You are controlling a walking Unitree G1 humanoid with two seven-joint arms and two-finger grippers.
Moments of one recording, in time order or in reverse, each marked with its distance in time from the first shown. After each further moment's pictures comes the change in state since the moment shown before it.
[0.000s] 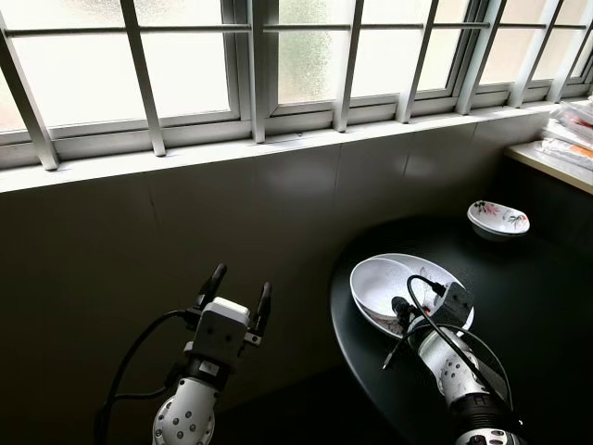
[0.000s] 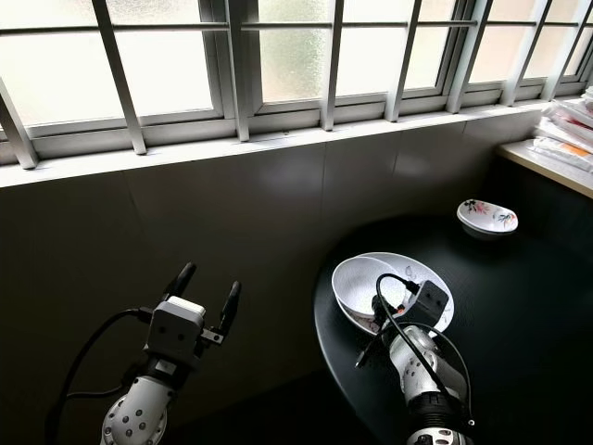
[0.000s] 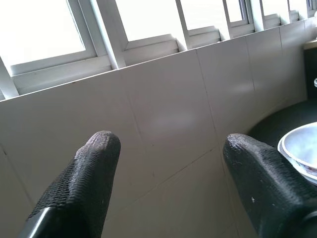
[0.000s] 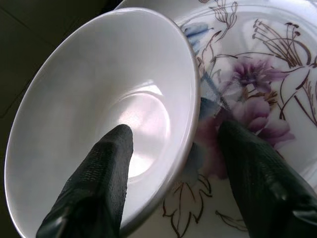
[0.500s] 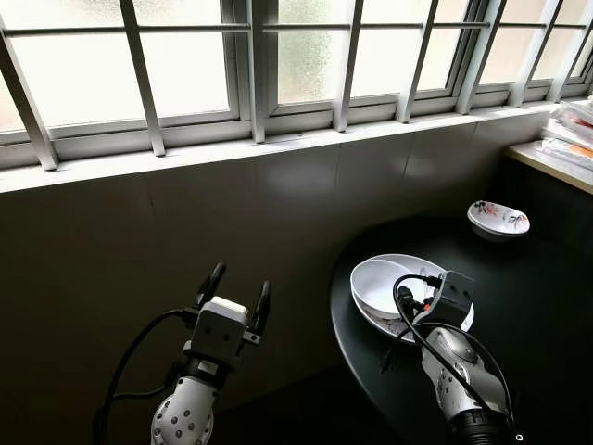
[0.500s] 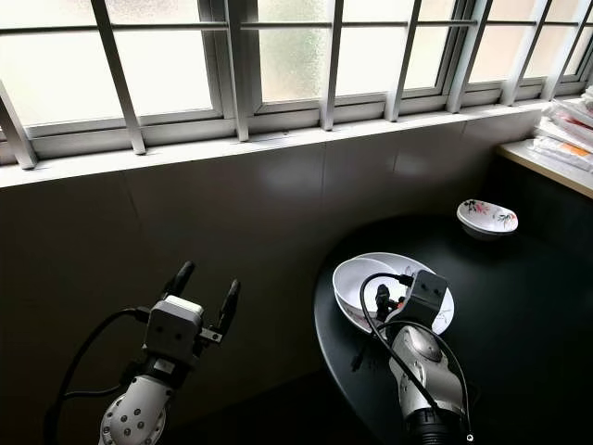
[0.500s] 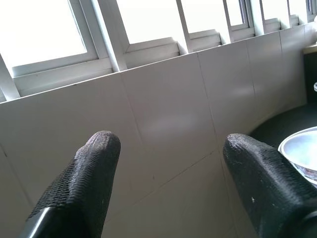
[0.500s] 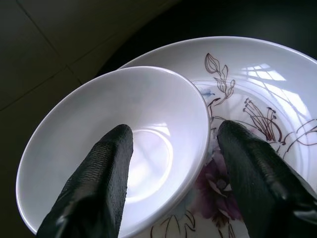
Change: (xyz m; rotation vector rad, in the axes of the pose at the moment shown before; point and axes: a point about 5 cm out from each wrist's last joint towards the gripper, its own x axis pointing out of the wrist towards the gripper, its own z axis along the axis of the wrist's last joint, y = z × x) left arm 0.000 0.001 0.002 -0.008 -0.010 0.003; right arm -0.014 0.009 0.009 -0.258 -0.182 0.009
